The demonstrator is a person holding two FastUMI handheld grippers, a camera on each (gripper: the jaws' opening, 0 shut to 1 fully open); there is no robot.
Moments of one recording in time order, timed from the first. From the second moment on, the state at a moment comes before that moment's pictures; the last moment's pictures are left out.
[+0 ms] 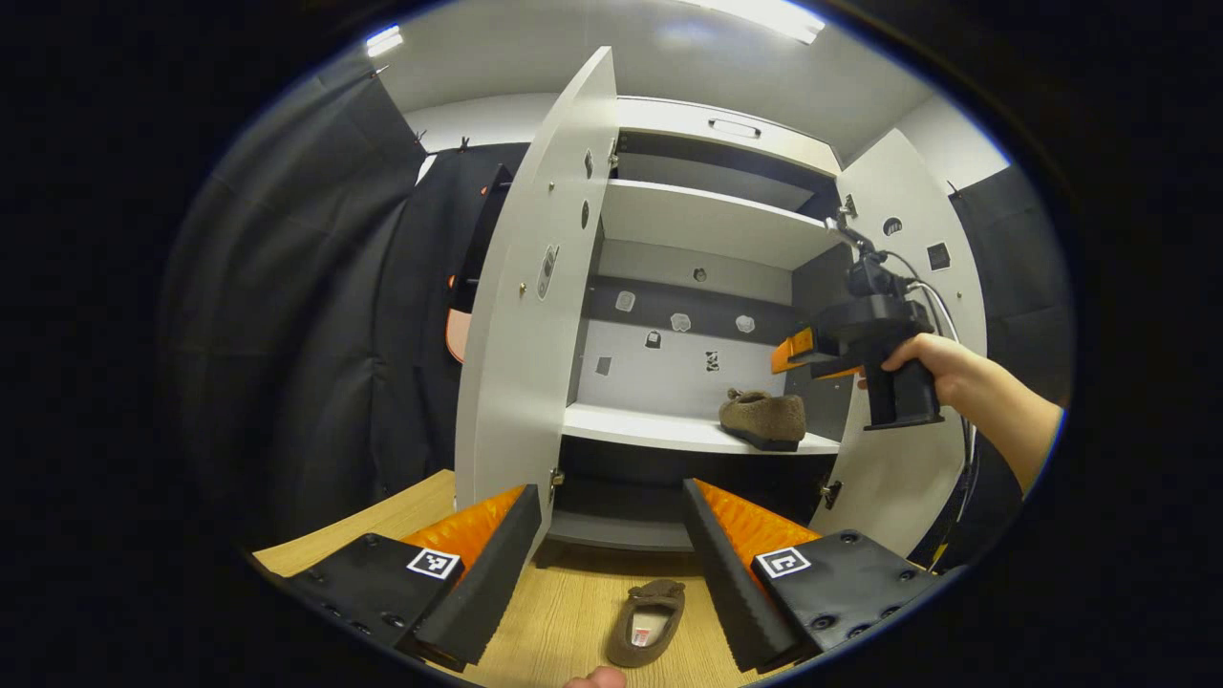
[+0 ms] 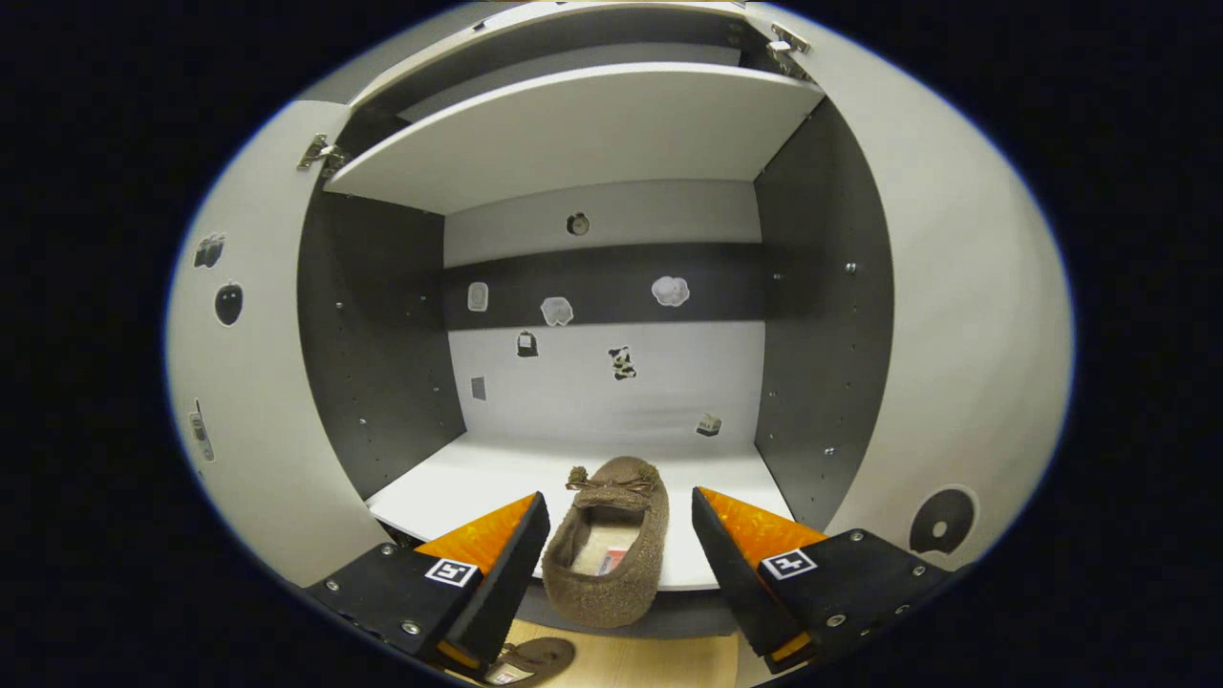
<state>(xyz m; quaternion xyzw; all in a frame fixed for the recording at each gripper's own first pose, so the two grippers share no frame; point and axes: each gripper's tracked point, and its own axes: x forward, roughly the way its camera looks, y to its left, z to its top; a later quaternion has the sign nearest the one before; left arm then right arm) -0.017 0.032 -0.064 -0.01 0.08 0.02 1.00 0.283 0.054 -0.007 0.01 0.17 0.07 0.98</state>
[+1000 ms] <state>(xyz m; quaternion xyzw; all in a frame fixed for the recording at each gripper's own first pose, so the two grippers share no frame) -0.024 -0.005 -0.091 -0.02 0.12 -0.03 0.99 0.068 0.034 -0.027 0.05 0.10 0.08 0.99</state>
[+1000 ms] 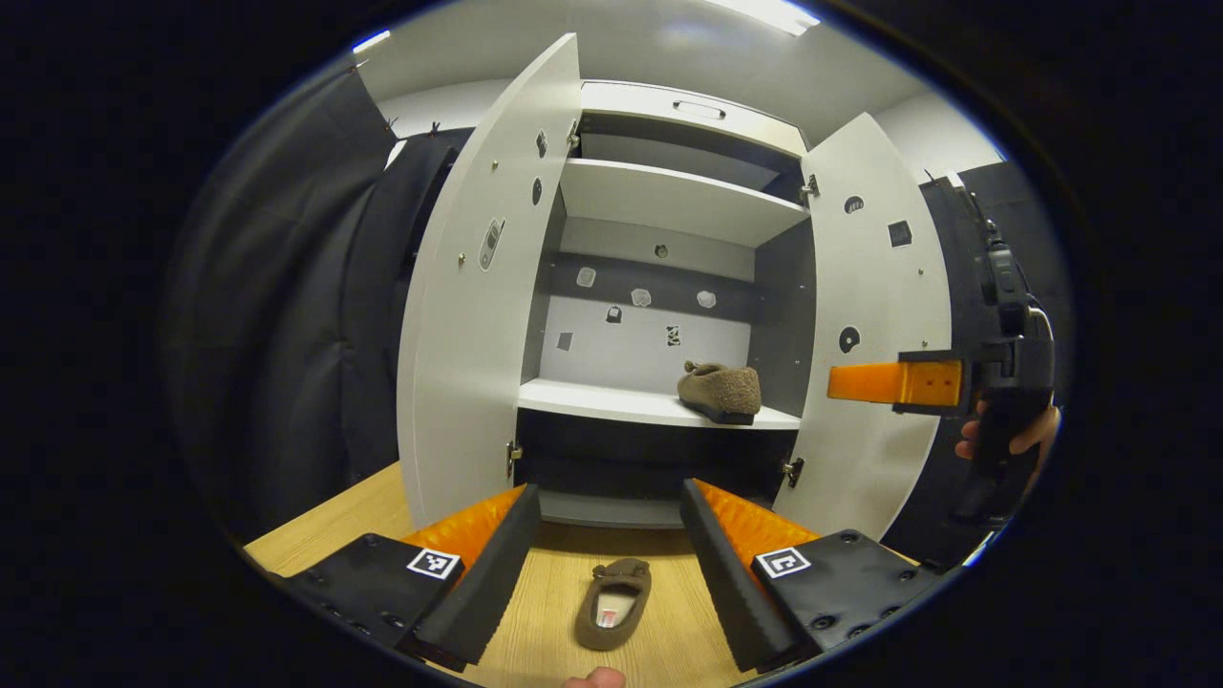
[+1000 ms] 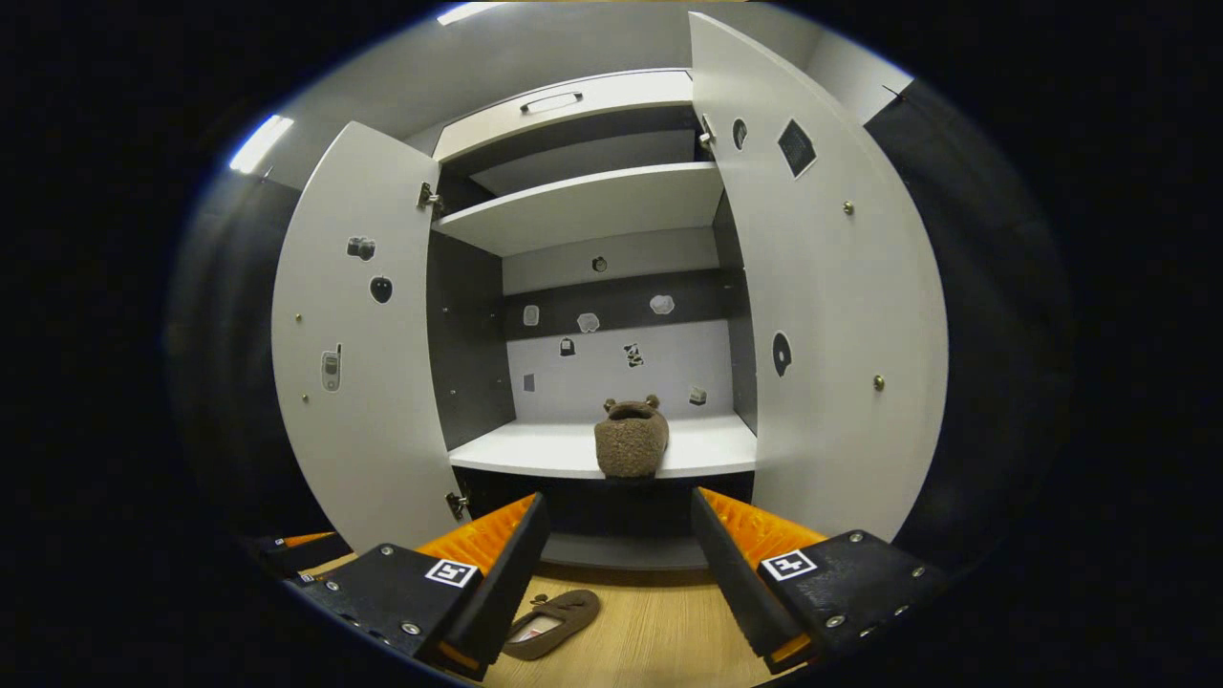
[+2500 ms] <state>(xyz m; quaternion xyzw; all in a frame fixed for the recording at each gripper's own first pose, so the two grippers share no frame) 0.070 0.012 -0.437 0.09 0.42 -0.12 0.90 0.026 -0.026 -0.047 0.04 0.09 0.01 0.99</state>
